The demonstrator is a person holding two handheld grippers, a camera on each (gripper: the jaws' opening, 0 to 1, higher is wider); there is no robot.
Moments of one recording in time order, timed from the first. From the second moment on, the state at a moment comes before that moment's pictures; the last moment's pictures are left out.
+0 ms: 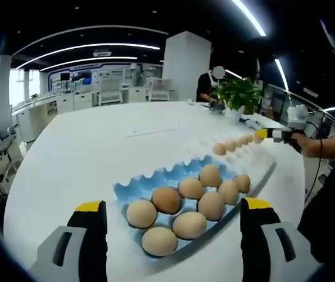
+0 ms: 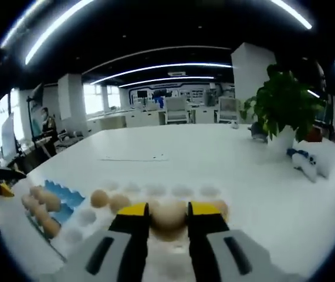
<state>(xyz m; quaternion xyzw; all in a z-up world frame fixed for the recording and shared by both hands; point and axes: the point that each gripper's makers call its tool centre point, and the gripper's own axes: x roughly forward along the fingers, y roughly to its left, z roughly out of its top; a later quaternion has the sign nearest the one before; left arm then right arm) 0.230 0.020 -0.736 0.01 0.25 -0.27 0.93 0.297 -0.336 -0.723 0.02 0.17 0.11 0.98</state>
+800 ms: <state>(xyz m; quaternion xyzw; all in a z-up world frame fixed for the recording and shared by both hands) 0.230 0.023 -0.739 0.00 0.26 -0.26 0.93 0.293 -0.176 -0.738 0.04 0.18 0.29 0.94</state>
